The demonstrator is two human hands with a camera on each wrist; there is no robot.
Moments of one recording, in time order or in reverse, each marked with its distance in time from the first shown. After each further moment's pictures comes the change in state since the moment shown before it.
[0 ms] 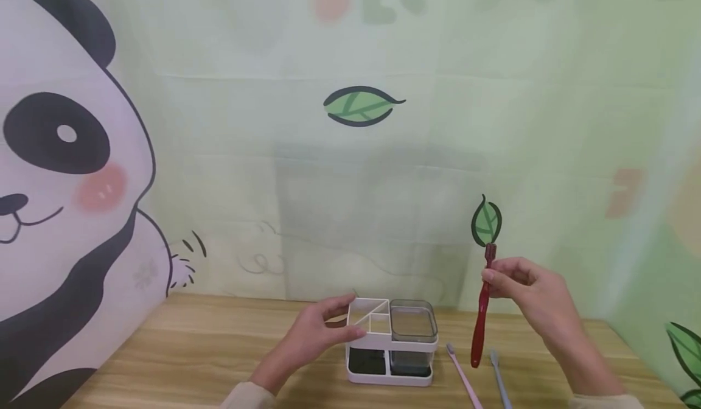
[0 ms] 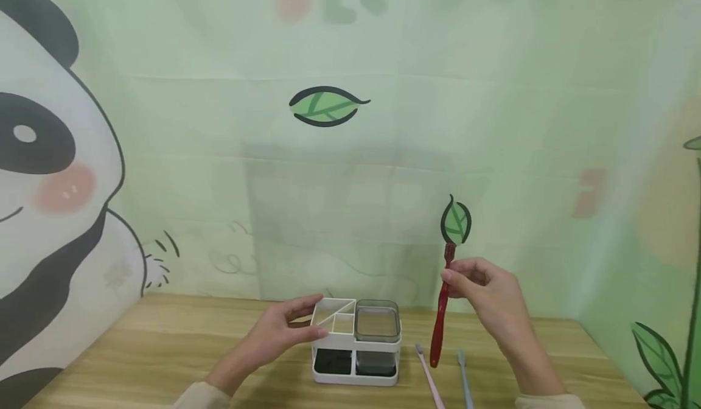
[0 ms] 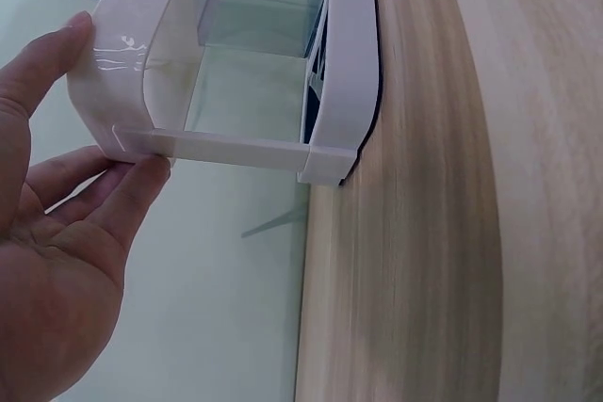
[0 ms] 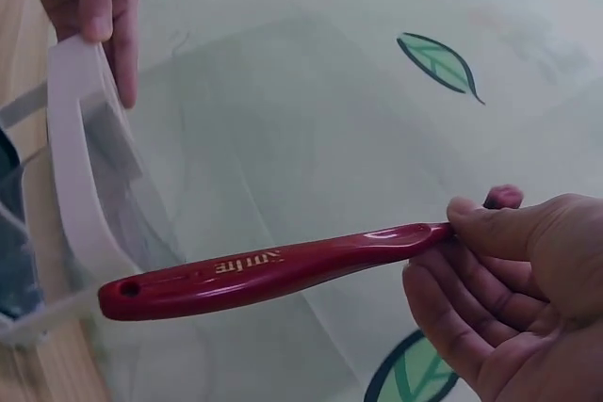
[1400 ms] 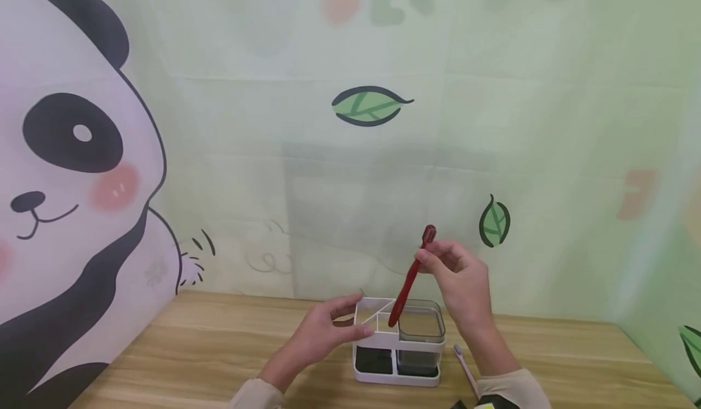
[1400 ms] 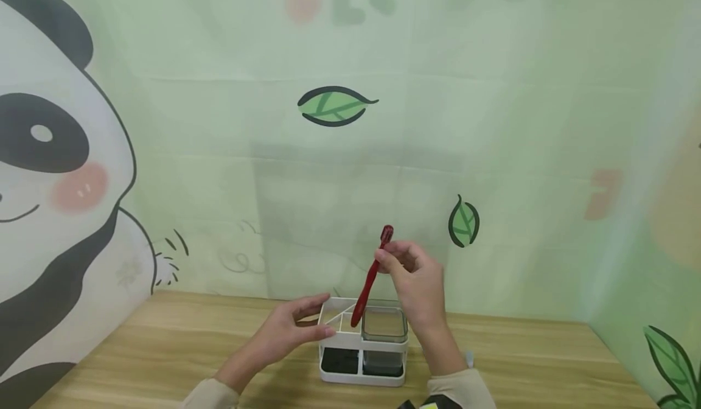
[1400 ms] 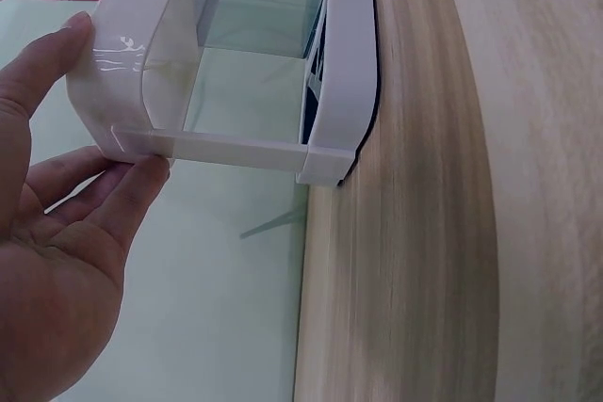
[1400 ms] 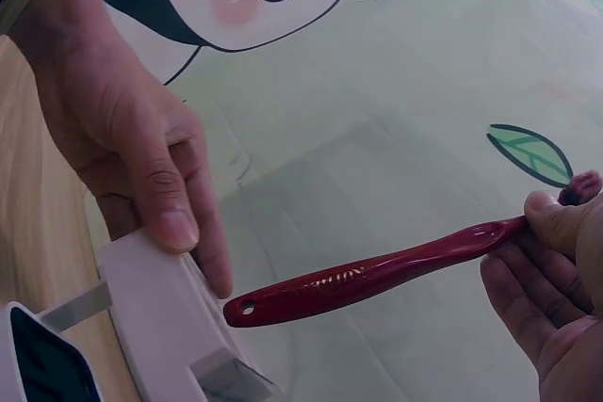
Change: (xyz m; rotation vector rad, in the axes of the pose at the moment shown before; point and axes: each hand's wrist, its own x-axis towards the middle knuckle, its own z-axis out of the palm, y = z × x) left_hand 0.001 0.000 -0.002 0.031 -0.012 -0.036; right_hand 0.010 -0.037 0.115 0.235 0.143 -0.158
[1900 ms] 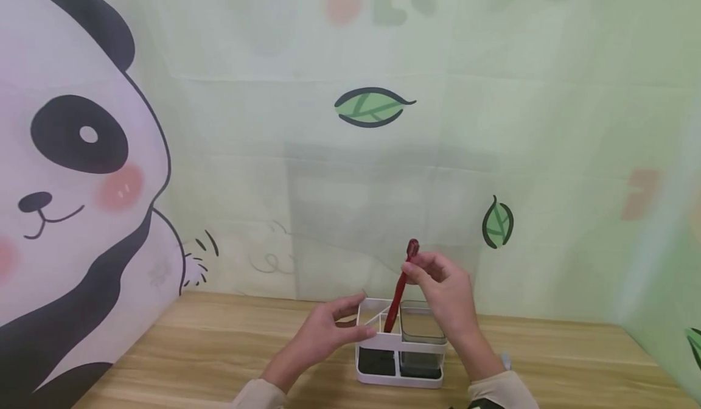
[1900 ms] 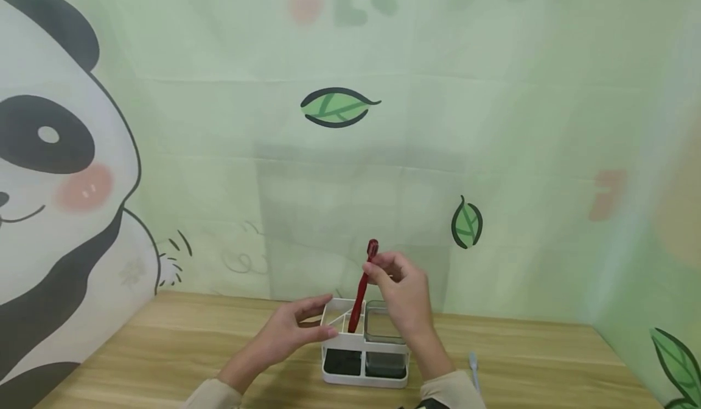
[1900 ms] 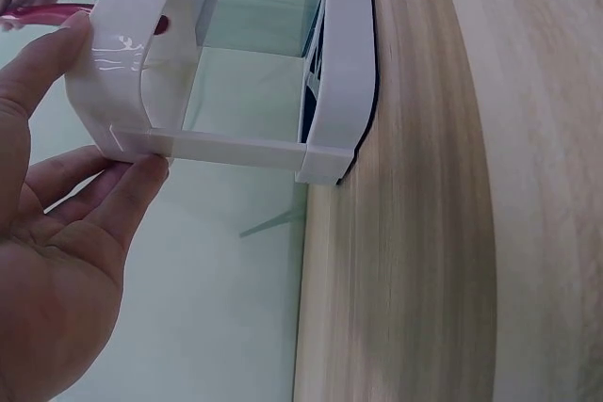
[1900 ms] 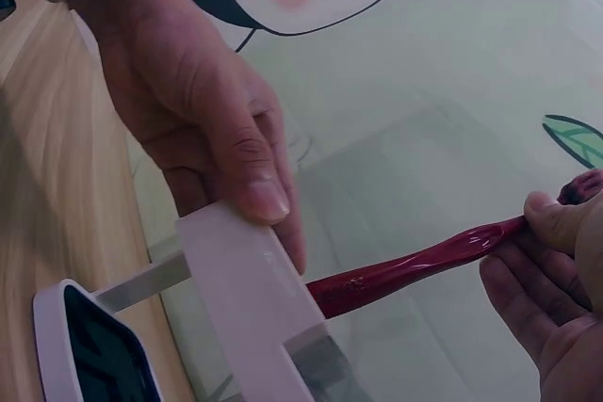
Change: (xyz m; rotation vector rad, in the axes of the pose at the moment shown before) left_hand 0.000 0.000 -0.002 0.004 -0.004 -0.018; right_hand -0.003 0.020 0.020 -0.028 -0.070 0.014
